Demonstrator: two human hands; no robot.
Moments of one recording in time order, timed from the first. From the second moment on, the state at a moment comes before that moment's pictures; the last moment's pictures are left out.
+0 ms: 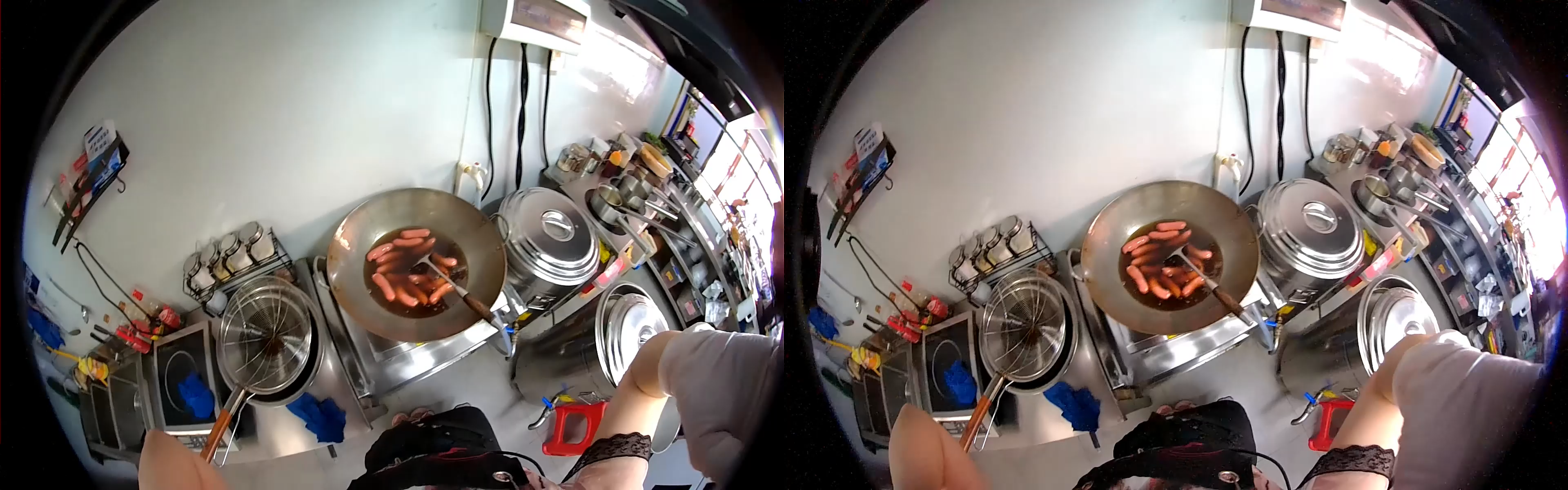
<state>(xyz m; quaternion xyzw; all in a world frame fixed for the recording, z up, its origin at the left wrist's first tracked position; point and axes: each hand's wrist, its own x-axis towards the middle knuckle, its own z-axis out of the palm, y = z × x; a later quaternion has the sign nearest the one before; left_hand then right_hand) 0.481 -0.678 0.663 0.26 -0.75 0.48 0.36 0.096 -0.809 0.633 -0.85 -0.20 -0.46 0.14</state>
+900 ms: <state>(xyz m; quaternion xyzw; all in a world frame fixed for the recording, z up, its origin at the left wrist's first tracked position) 0.475 -0.662 0.651 0.27 -0.73 0.48 0.40 0.199 -0.953 0.316 -0.91 0.40 -0.12 -0.04</state>
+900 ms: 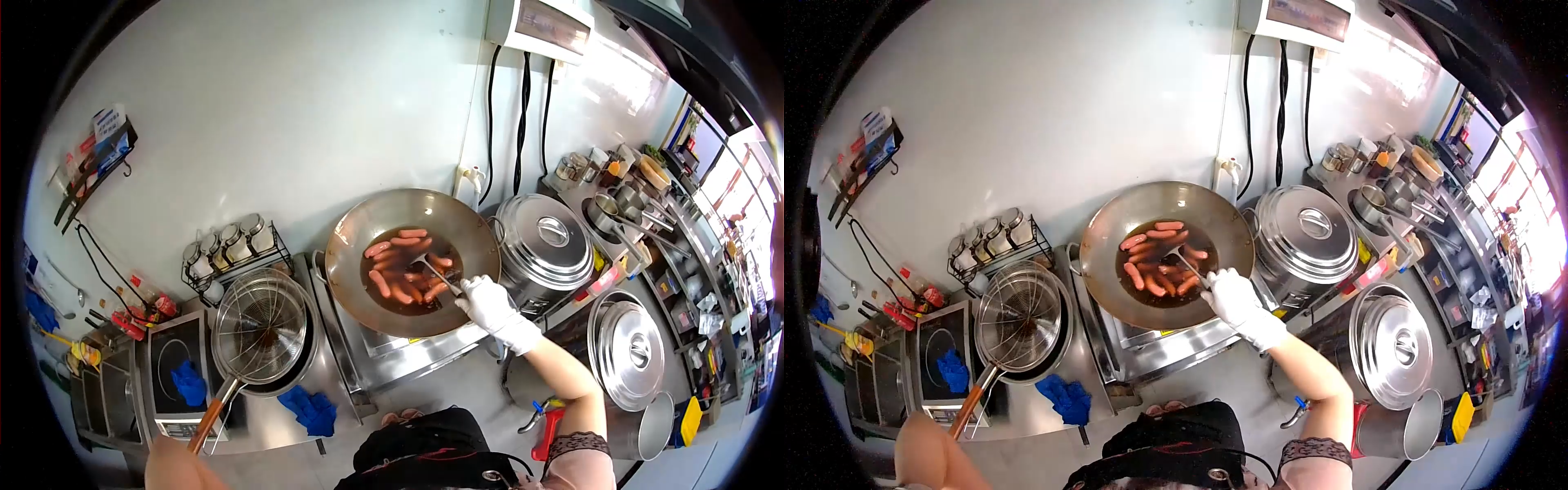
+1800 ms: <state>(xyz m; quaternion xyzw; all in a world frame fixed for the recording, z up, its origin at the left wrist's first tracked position) 0.512 -0.563 0.170 0.75 -0.16 -0.35 0.54 0.140 -0.872 0.321 -0.86 0.50 -0.03 0.07</state>
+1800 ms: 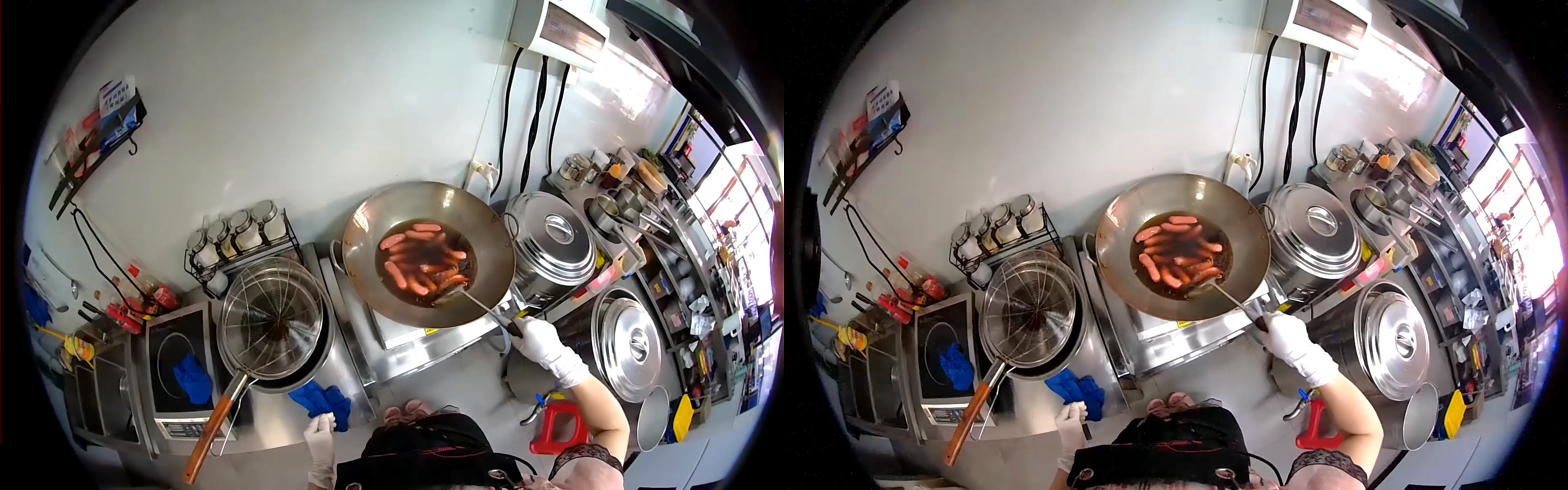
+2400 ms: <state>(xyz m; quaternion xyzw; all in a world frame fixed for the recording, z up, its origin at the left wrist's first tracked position) 0.469 -0.579 0.163 0.75 0.00 -0.29 0.60 0.232 -0.979 0.232 -0.88 0.46 -0.11 0.03</state>
